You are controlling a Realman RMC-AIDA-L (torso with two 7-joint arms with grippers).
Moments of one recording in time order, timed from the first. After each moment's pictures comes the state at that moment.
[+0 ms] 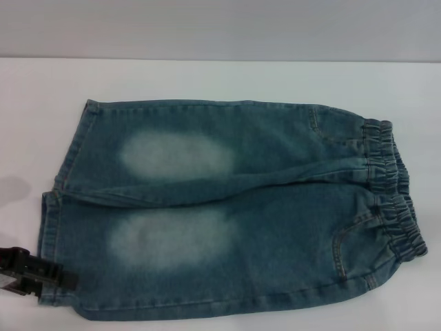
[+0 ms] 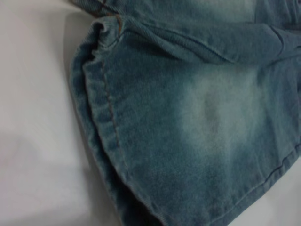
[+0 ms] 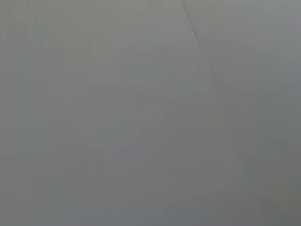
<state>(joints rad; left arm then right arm) -0.53 -1.79 0.86 0.54 2.32 1.77 -2.41 0.46 2.05 -0.31 -0.23 -0.59 -1.24 0.44</state>
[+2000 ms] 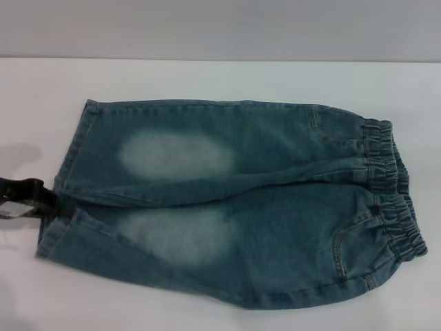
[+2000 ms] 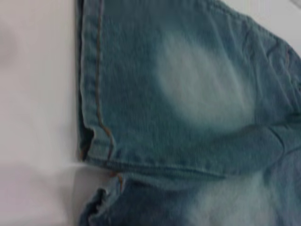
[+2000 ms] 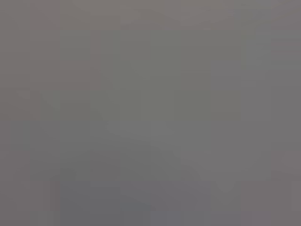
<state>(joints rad) -0.62 -1.80 0.75 0.56 2.36 1.63 -2.44 0.46 1.87 -0.47 -0.64 -1.58 -1.28 1.55</state>
